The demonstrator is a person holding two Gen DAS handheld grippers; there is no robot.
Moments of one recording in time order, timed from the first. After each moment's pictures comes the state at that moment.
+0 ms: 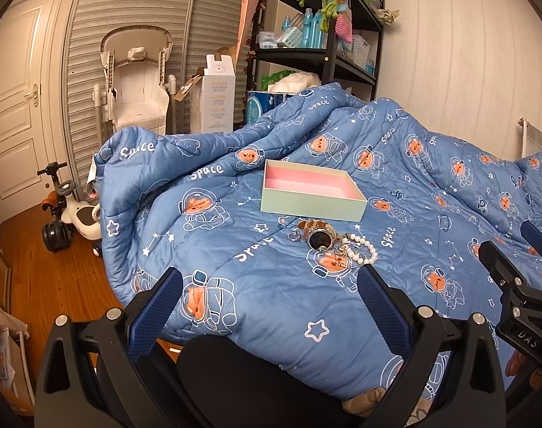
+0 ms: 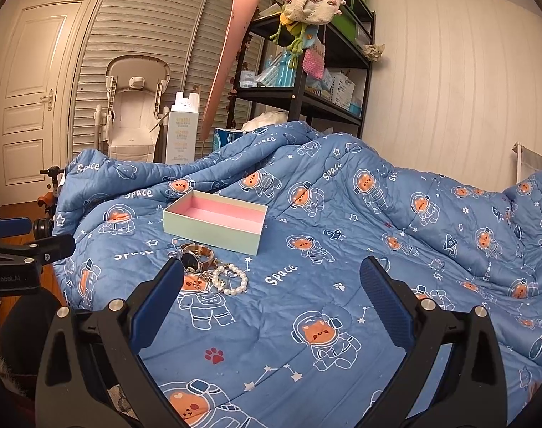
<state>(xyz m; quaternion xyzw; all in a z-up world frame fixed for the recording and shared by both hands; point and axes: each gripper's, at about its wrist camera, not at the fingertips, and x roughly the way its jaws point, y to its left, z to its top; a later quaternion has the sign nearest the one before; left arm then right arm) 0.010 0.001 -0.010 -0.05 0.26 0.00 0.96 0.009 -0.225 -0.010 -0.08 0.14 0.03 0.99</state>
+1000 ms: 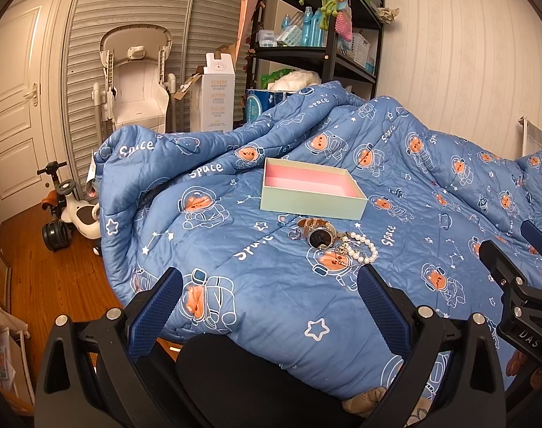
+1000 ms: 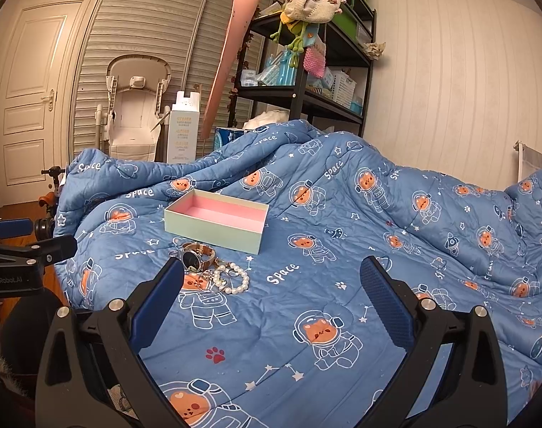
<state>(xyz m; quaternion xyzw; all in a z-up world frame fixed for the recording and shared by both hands) 0.011 -0.001 -0.011 -0.05 0.26 0.00 0.96 0.011 -0.225 -0.011 -0.08 0.15 0.03 0.99</state>
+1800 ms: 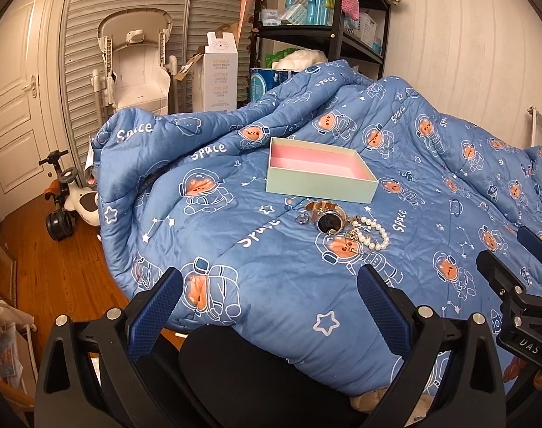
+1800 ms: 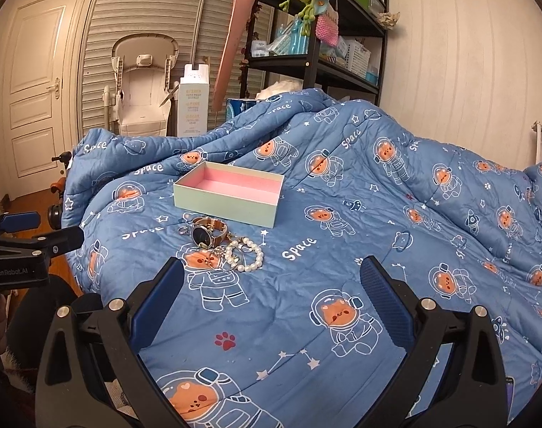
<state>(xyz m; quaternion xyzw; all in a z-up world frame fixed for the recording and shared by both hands) 0.029 0.000 -0.020 -0.04 0.31 0.01 0.95 0.037 -0.222 -0.025 -0.07 0.22 0.06 0.97</state>
